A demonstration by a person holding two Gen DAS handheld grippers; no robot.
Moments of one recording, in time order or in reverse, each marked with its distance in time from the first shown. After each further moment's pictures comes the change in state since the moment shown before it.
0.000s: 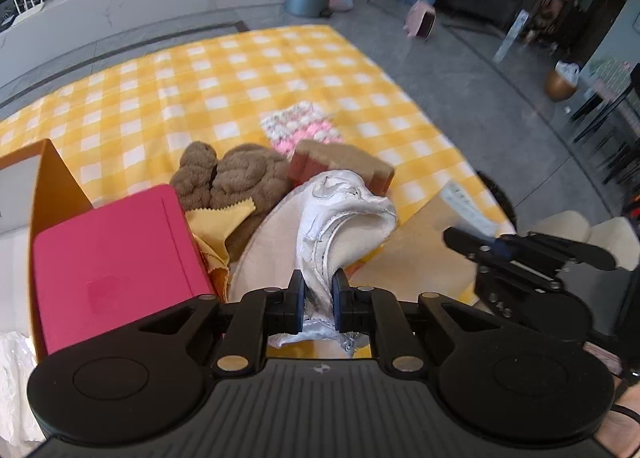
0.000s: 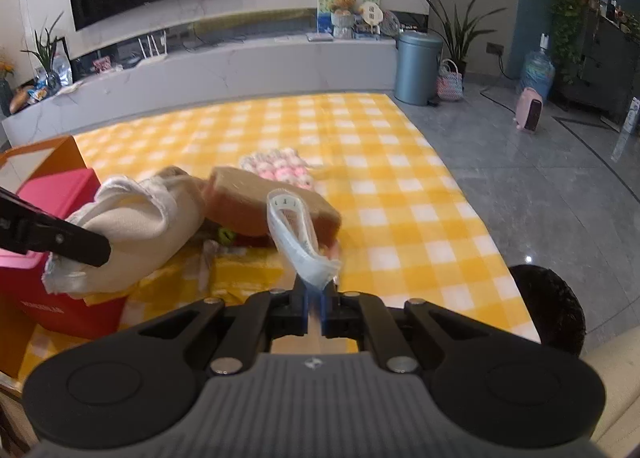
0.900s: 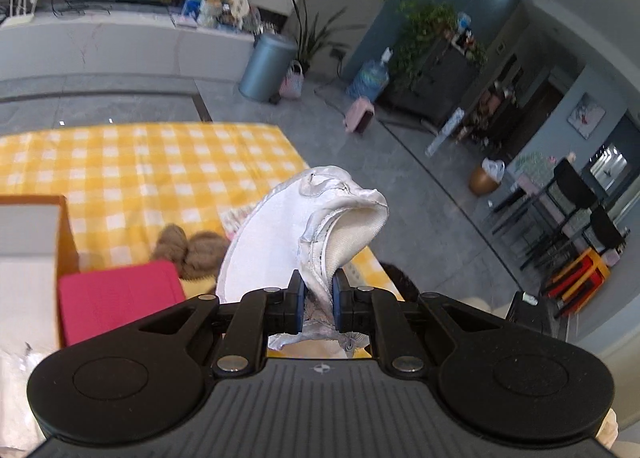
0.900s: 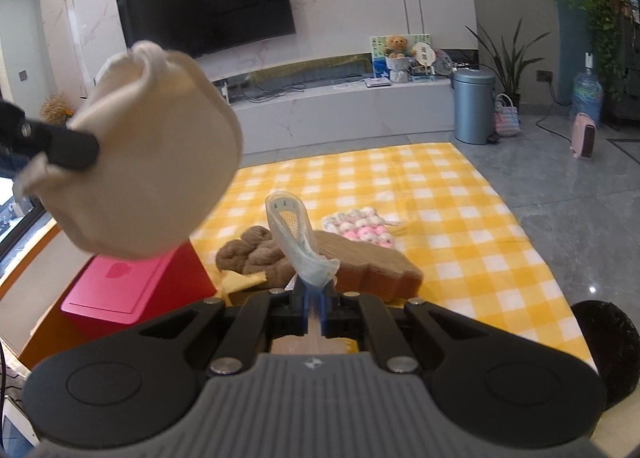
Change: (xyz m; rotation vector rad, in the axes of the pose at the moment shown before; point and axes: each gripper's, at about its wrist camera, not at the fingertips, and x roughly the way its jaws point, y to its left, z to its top) left arm -0.094 0.033 0.006 -0.106 -0.267 -0.246; right arm -0.027 0.019 0.017 0.020 -0.141 0.221
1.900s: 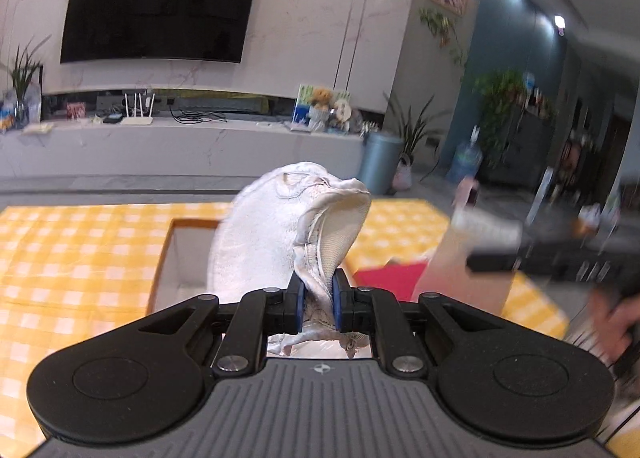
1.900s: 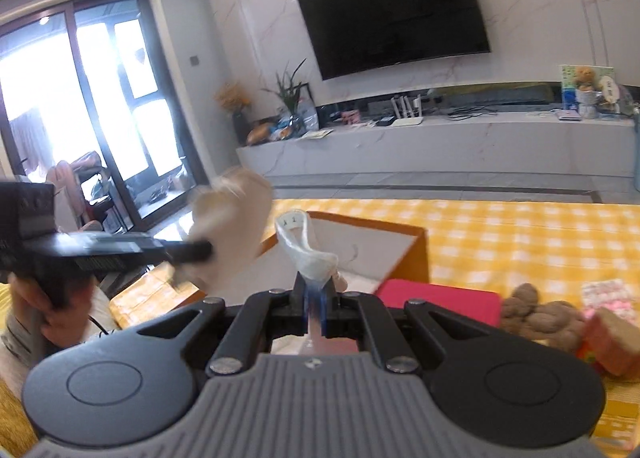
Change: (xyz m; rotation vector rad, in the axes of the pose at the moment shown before) left arm -0.120 0.122 -0.102 0.134 -0.317 0.355; right arm -0.002 0.182 0.030 -0.173 -0.014 0.521
